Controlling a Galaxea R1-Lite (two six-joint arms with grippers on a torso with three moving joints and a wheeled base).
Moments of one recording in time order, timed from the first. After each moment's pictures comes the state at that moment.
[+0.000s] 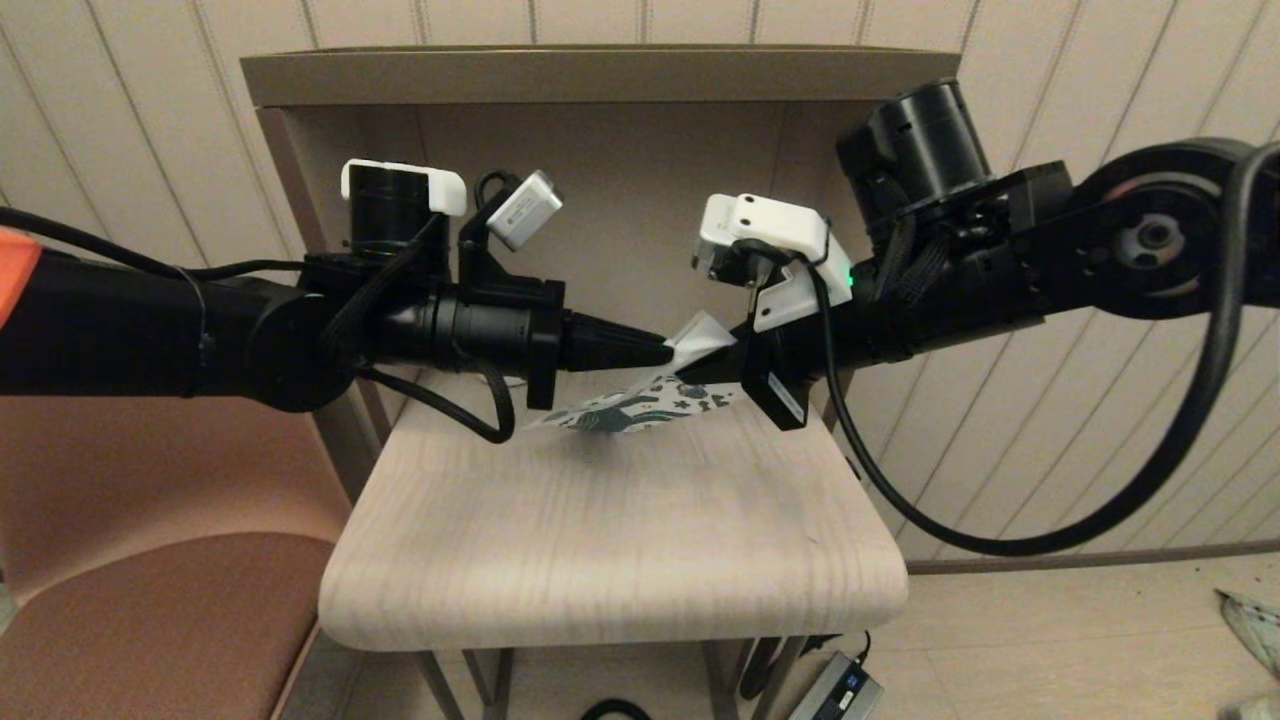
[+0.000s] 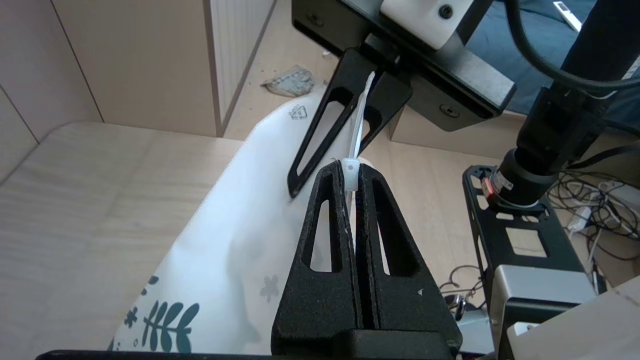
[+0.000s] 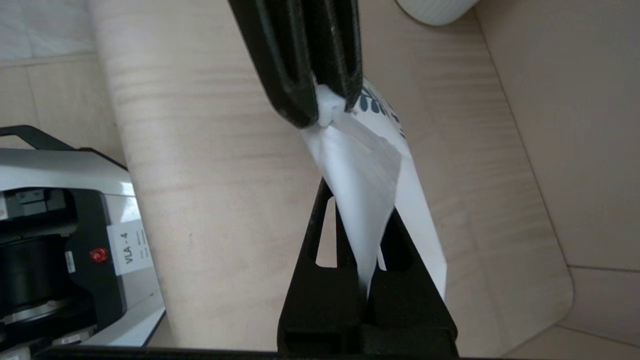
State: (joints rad) left arm -0.47 1.93 -1.41 -0.29 -1.06 0.16; right arm 0.56 1.82 -1.69 0.39 0.36 -0.67
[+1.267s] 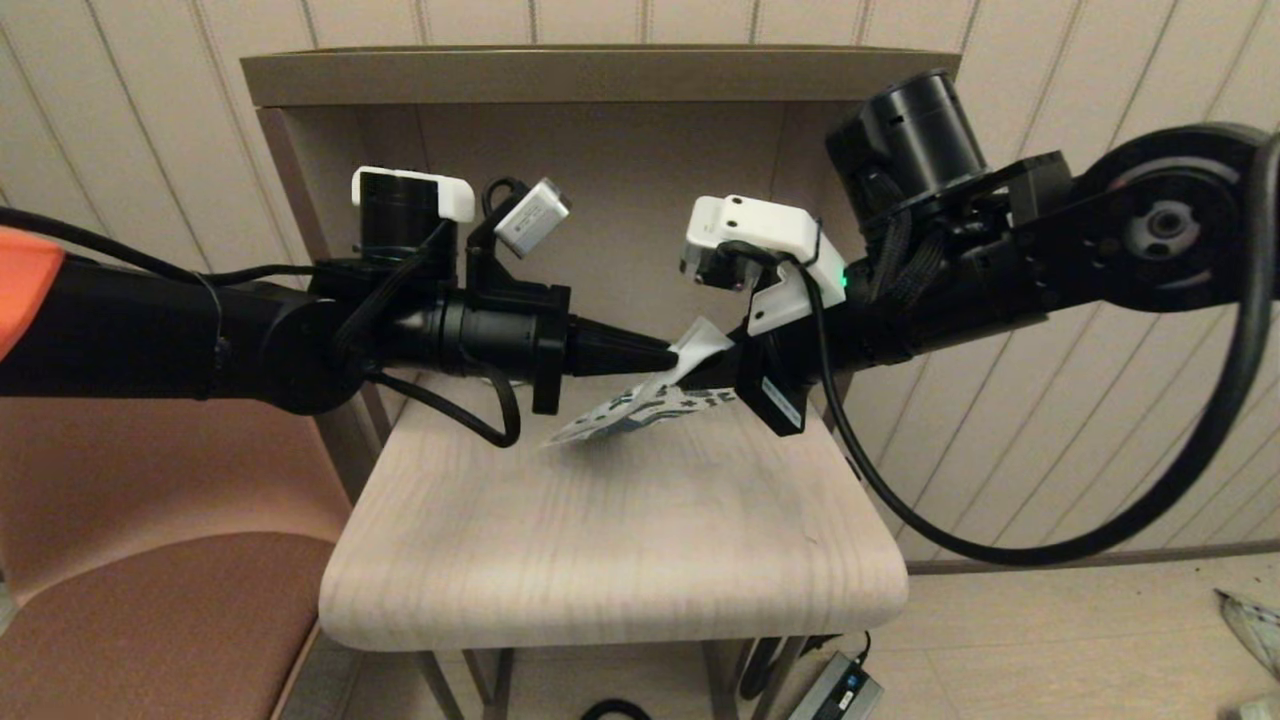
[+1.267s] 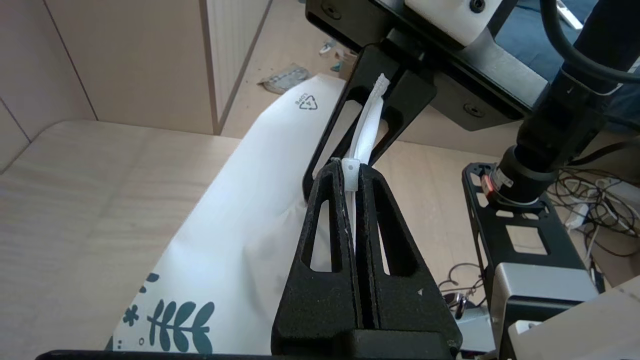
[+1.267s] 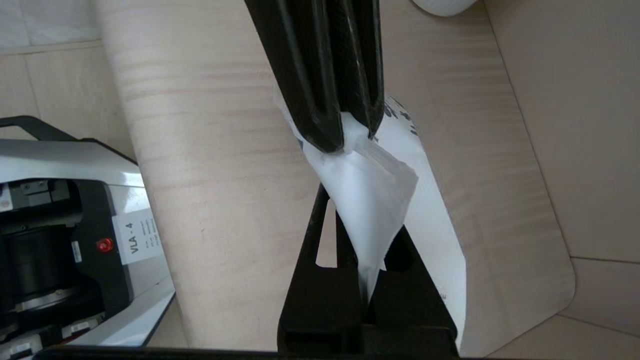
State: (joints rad) left arm -0.48 1.94 -1.41 -0.29 -1.07 0.17; right arm 0.59 1.82 -1.72 0.45 0.31 -0.65
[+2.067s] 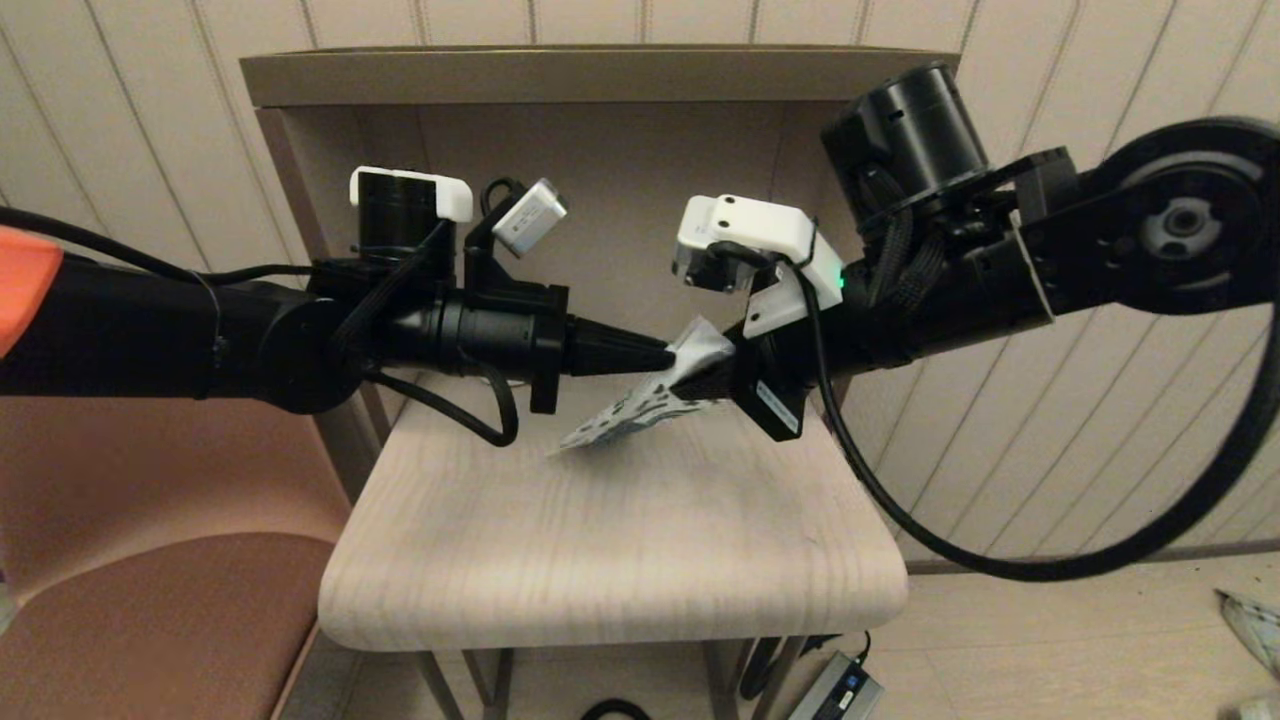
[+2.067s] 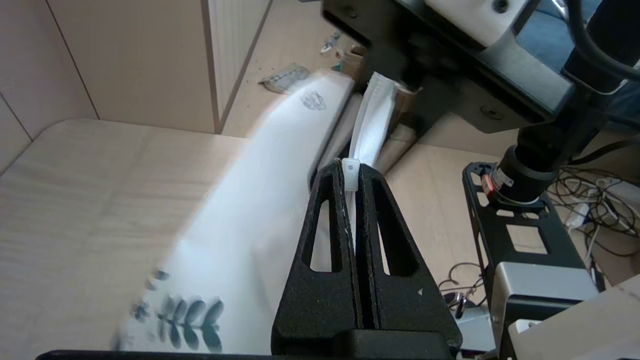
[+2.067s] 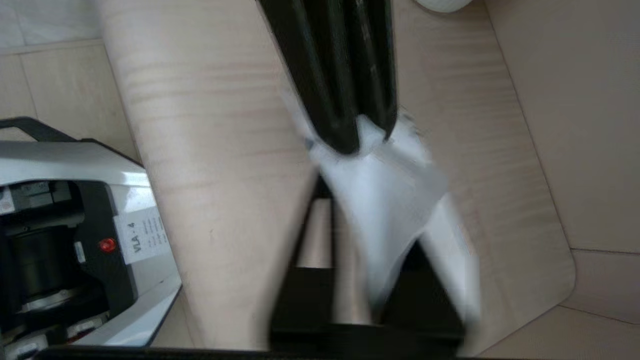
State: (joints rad) left arm -0.47 1.94 -1.41 -0.29 -1.07 0.17; right arm 0.62 1.81 -1.72 0.46 0.27 -0.63
